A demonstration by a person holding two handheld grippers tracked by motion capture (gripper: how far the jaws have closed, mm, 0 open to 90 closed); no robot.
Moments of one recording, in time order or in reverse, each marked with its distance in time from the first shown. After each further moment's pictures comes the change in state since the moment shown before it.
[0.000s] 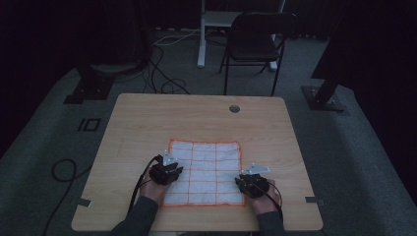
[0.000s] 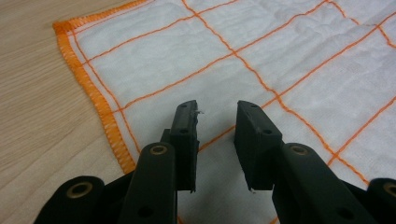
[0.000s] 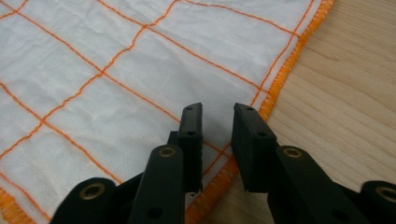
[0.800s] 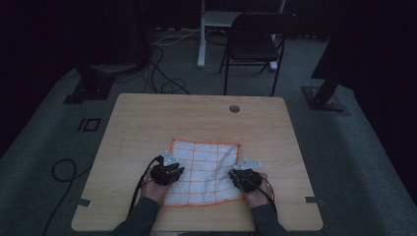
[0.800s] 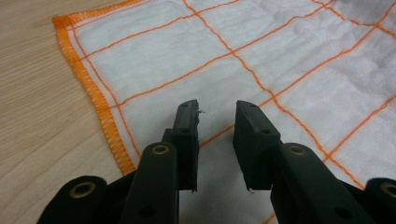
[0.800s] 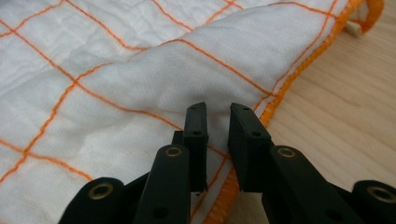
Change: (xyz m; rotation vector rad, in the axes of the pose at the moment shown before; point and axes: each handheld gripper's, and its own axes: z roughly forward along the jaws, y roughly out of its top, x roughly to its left) left arm -0.002 -0.001 0.000 -0.007 -0.019 -0.012; right arm 0.005 0.017 0.018 -0.017 0.007 -0.057
